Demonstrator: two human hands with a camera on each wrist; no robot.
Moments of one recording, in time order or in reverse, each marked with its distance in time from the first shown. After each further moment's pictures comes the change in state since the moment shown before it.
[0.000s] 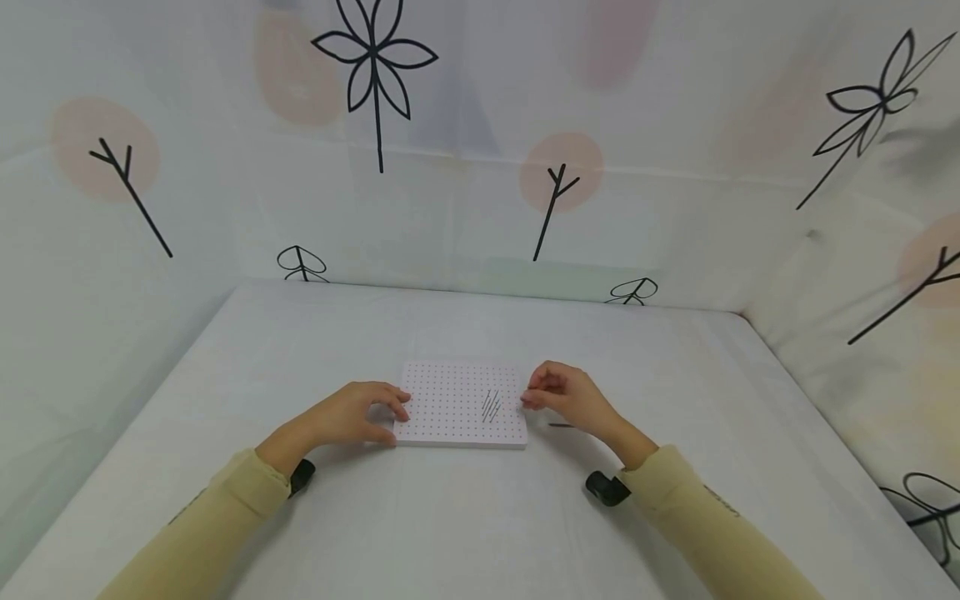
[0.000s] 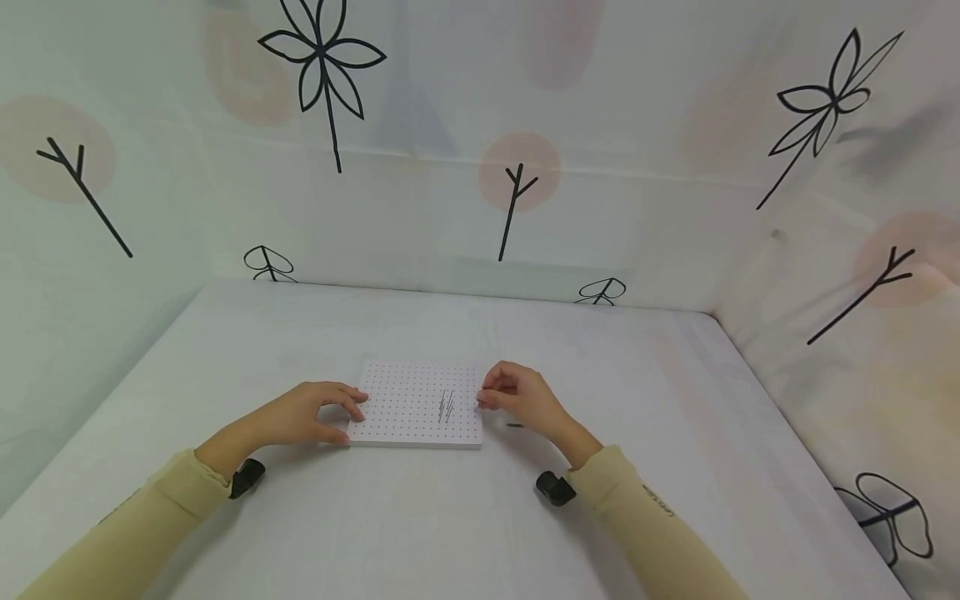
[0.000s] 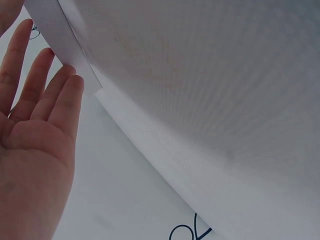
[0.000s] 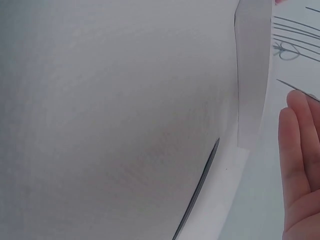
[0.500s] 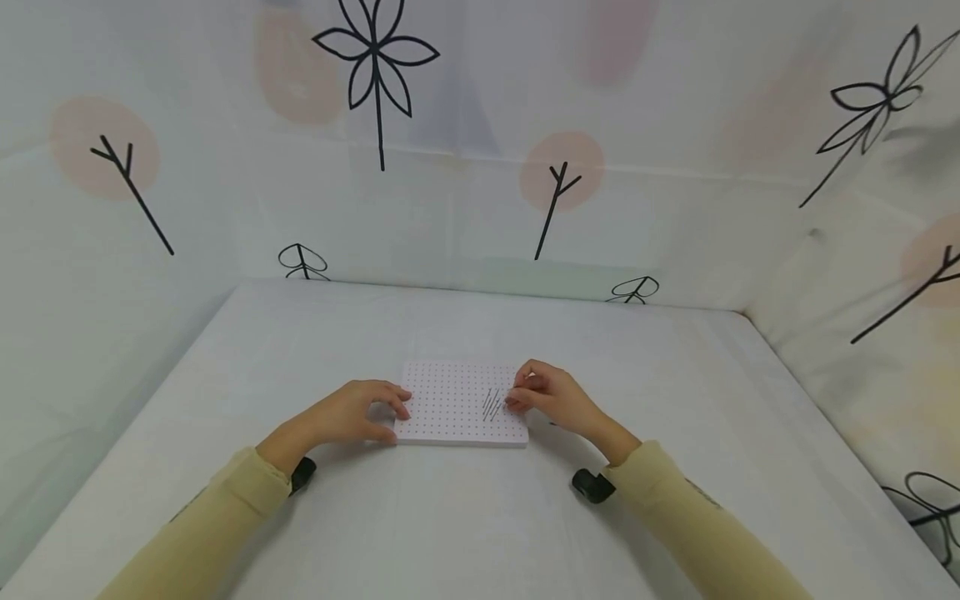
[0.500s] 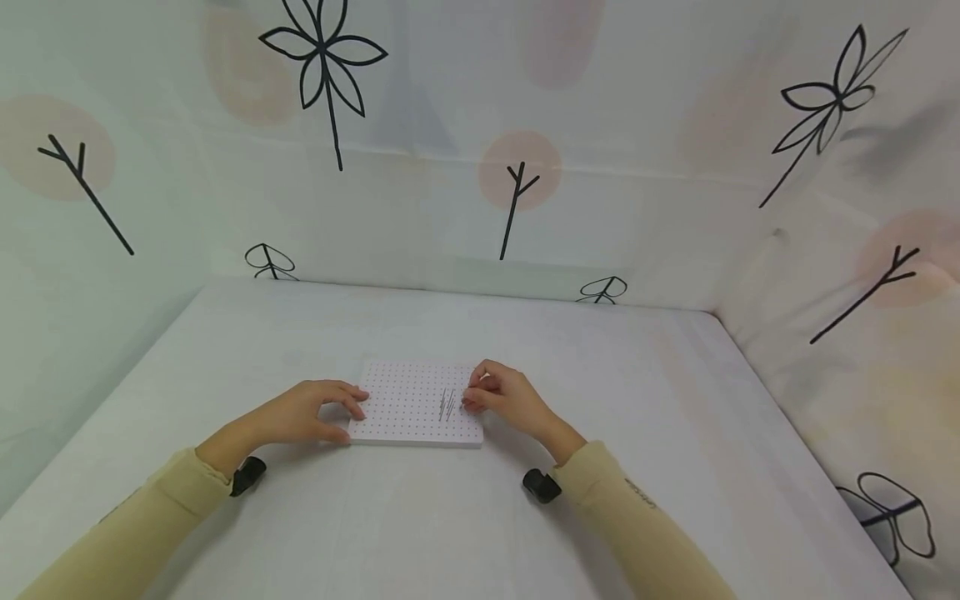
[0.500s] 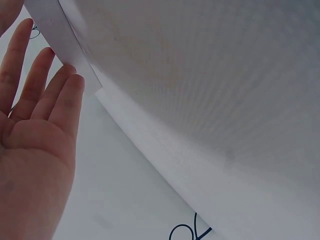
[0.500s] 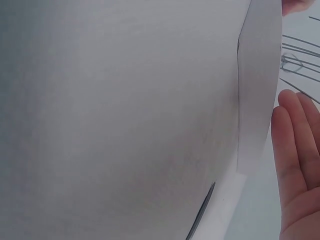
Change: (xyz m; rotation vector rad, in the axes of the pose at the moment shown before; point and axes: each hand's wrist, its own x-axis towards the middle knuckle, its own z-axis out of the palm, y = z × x) left_hand -0.001 -0.001 0.000 0.002 -0.005 0.003; right_hand 0.011 -0.003 0.014 0.041 -0.066 0.015
